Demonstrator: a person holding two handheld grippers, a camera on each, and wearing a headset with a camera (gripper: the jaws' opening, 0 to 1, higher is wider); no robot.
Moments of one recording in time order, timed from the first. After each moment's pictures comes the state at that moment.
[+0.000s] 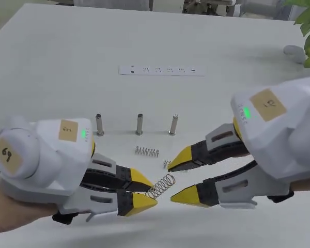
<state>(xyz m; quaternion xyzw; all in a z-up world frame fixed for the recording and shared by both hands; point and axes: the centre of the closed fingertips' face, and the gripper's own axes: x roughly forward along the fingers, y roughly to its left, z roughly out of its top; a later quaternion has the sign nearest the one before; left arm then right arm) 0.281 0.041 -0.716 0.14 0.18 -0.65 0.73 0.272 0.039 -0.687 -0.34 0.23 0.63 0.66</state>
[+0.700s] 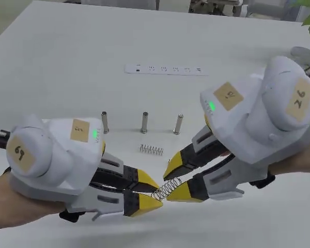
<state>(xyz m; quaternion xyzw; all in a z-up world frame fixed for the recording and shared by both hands) 0.275 0.038 -0.716 0.15 0.17 -0.65 0.72 0.271 0.050 -0.702 -0.35 0.28 0.66 0.60</state>
